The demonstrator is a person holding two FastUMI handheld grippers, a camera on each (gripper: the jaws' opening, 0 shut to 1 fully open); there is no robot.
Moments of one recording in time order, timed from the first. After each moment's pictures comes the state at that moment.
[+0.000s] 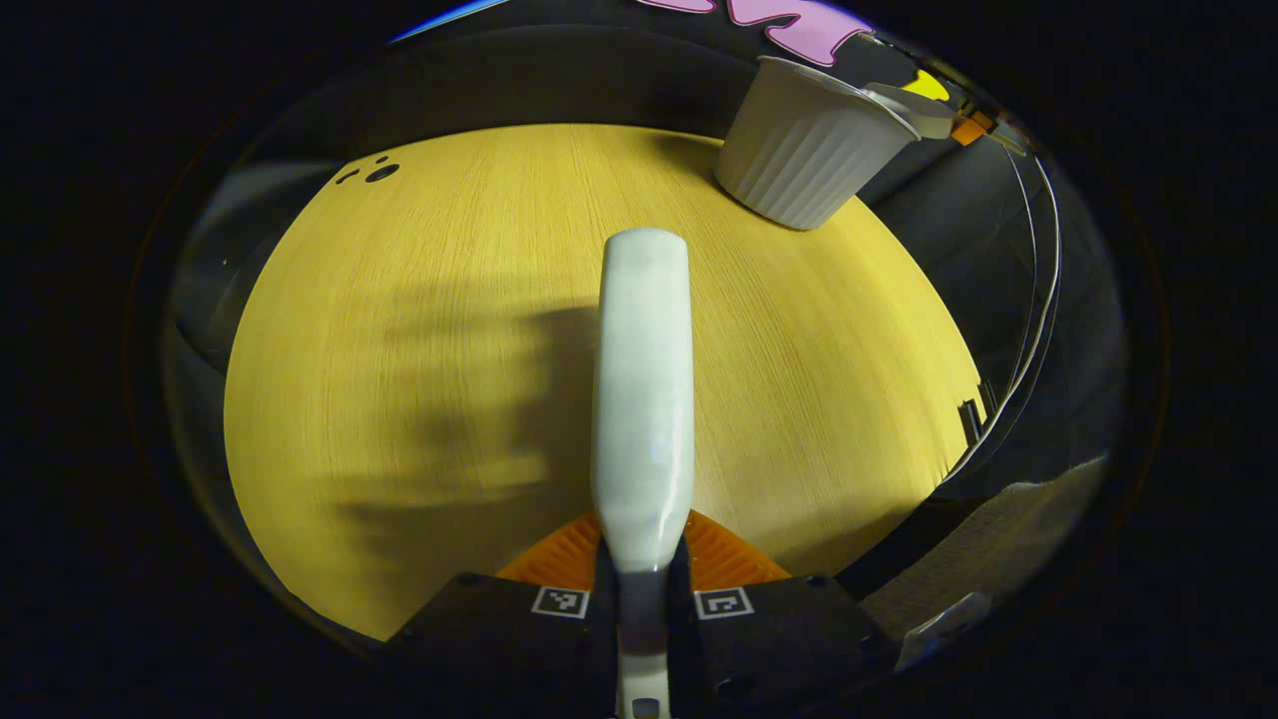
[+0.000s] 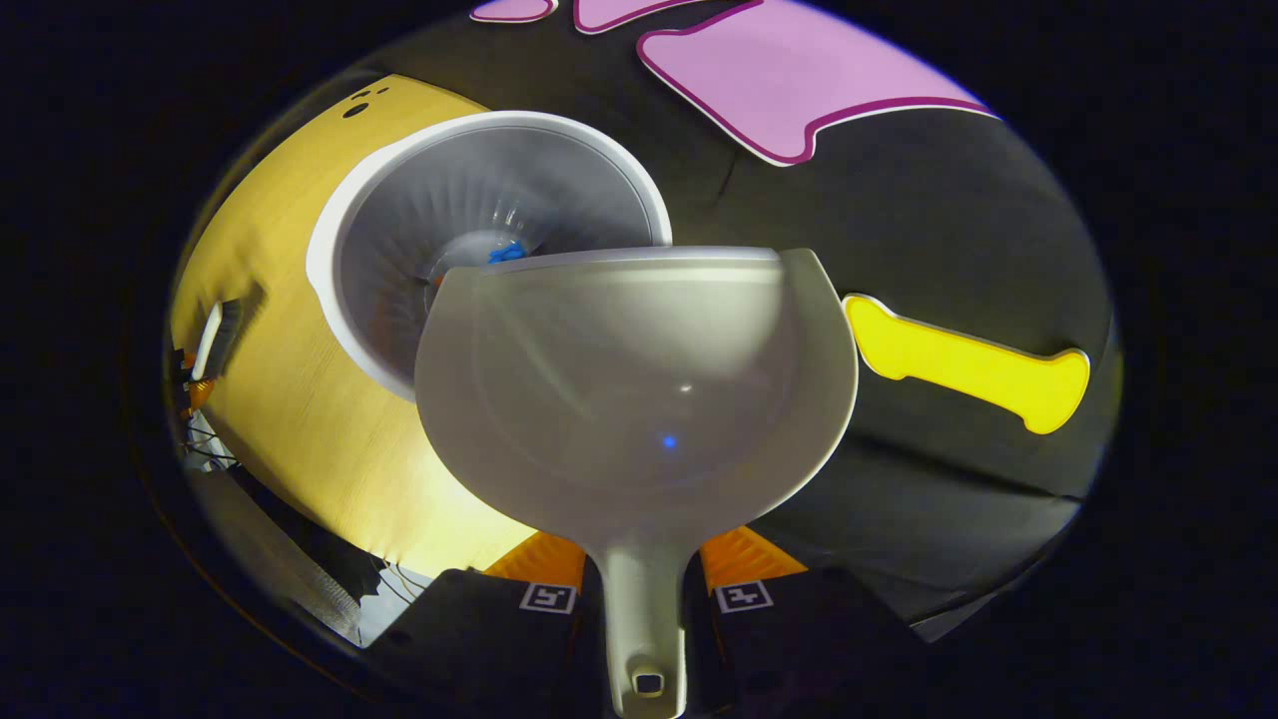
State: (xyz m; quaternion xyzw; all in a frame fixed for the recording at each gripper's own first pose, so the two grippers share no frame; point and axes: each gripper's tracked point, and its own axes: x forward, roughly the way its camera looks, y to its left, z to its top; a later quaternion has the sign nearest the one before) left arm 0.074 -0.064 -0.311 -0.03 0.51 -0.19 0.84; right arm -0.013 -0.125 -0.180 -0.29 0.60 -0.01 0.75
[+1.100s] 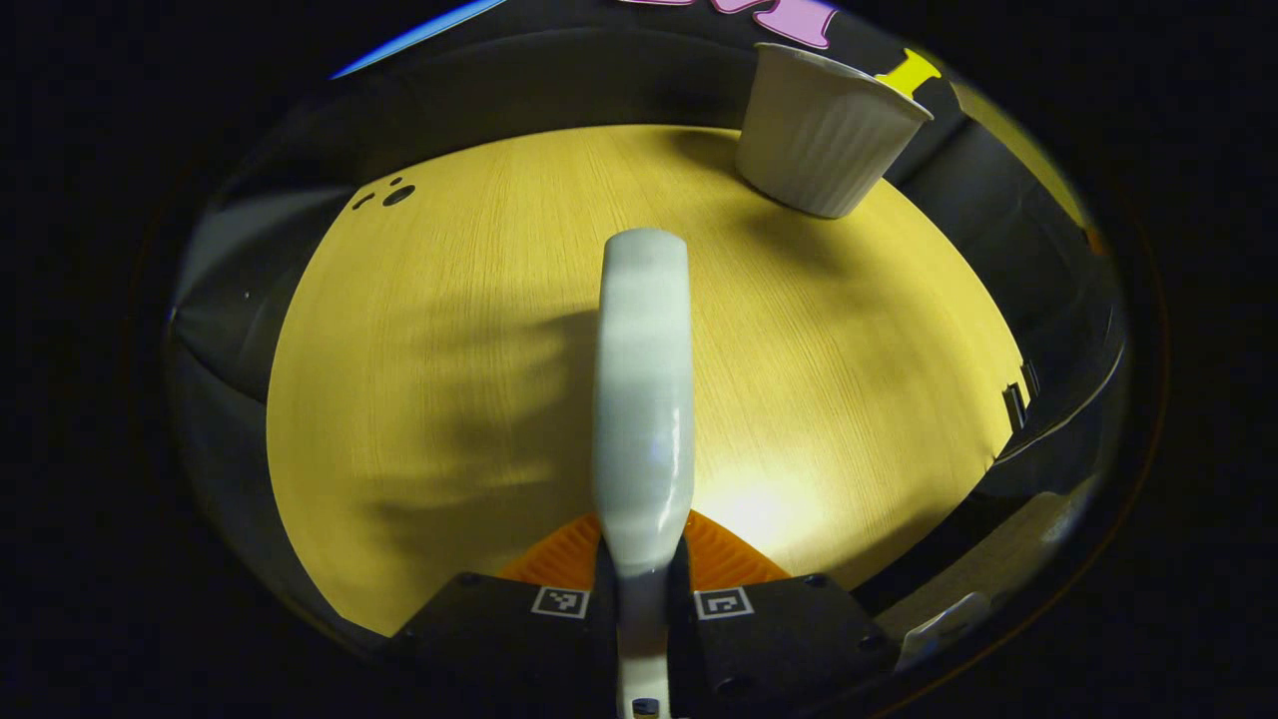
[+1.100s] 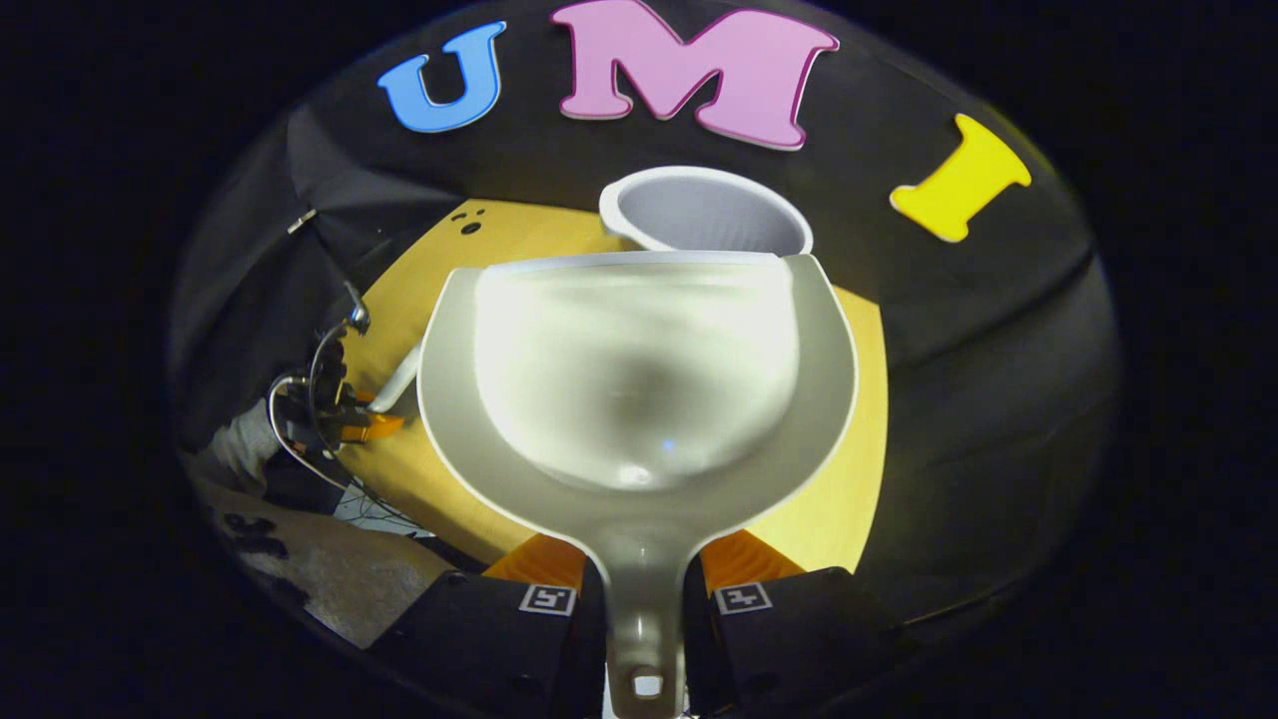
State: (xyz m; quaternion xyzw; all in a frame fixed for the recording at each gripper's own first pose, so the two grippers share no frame) left arm 0.082 -0.039 -0.319 0.03 0.51 -0.15 0.84; right arm -0.236 0.053 -0.251 -0.01 0.48 0.09 0.87
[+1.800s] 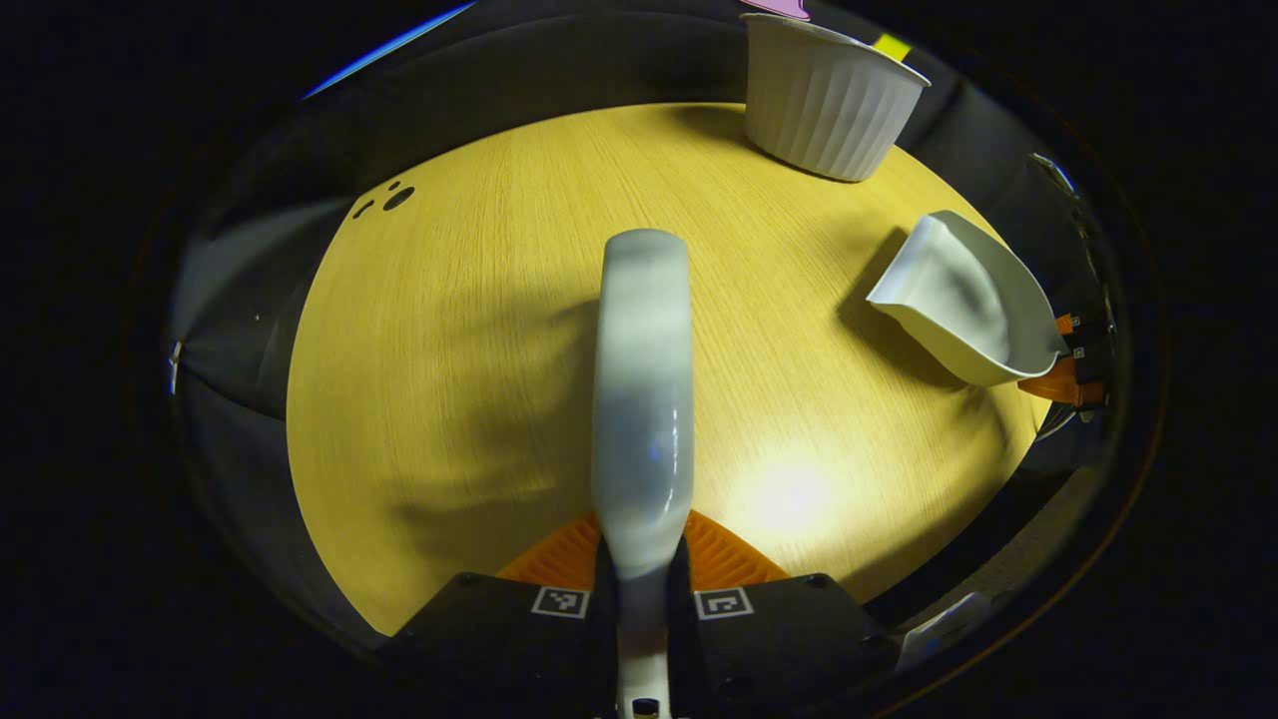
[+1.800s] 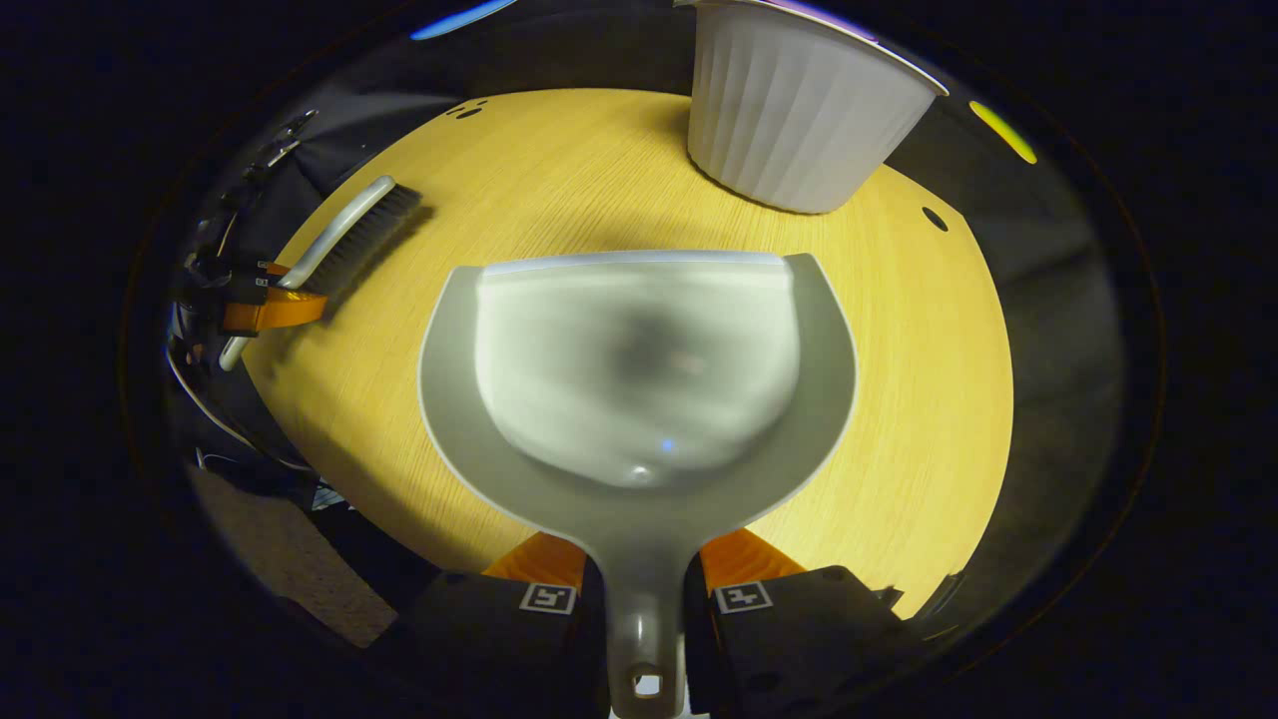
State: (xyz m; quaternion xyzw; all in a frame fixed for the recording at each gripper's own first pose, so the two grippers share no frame) left arm 0.084 -0.013 -0.328 0.09 0.53 -0.13 0.84; right arm -0.251 0.117 -0.467 -0.02 0.54 0.09 0.83
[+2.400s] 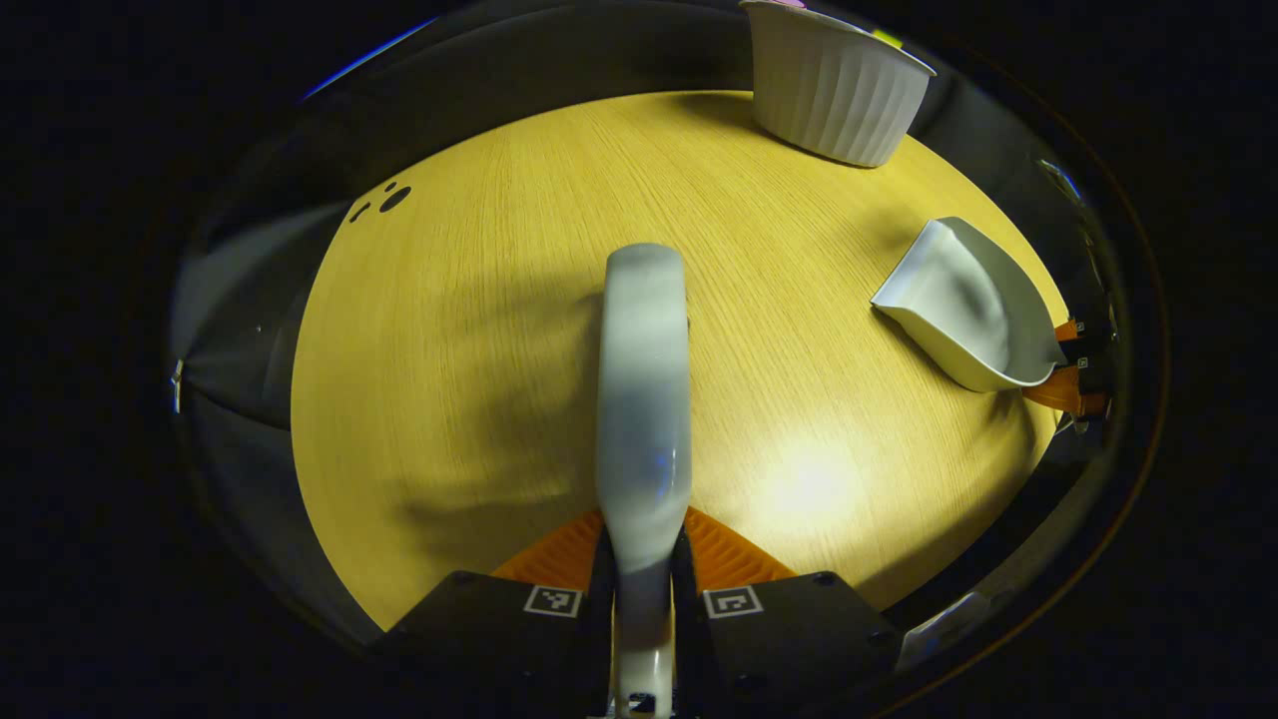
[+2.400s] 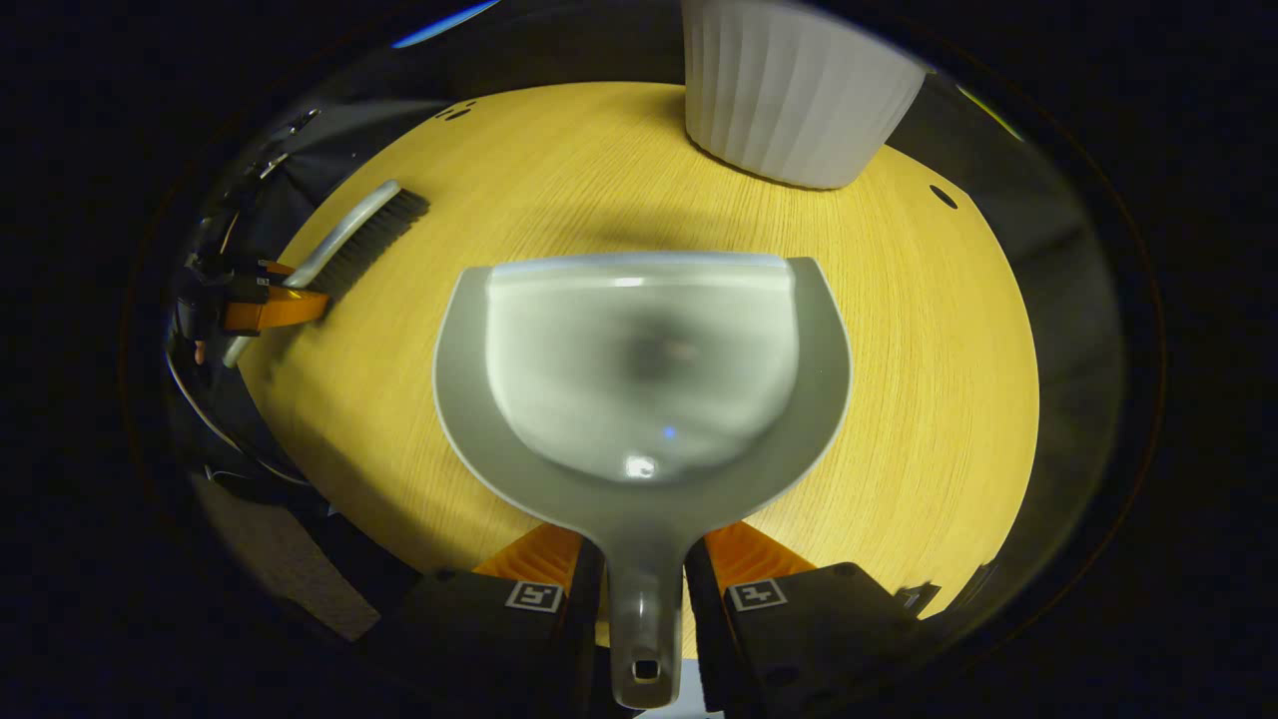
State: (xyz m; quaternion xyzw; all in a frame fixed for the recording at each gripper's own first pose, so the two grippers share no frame) left arm 0.091 0.000 -0.331 0.12 0.53 -0.12 0.83; right arm -0.252 0.124 -0.480 0.01 0.55 0.09 0.83
